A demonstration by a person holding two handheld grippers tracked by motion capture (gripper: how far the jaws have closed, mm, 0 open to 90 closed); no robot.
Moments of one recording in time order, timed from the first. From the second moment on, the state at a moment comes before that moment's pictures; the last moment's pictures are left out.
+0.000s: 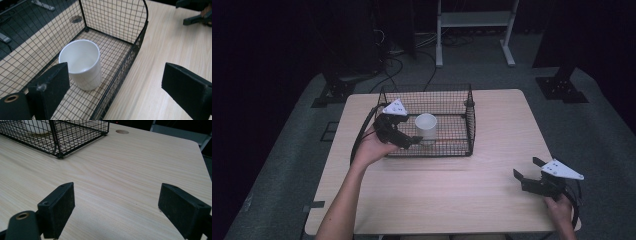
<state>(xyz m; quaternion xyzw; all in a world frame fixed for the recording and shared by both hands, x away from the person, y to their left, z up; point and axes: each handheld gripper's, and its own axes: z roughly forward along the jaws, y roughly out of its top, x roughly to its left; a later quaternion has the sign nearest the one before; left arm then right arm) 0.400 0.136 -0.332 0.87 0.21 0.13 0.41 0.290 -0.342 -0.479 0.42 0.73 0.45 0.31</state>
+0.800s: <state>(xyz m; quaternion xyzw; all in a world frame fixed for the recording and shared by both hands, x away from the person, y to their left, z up) 0.368 0.134 -0.336 0.88 0.19 0.13 0.42 0.290 -0.341 -0.479 0.42 0.73 0.45 0.31</state>
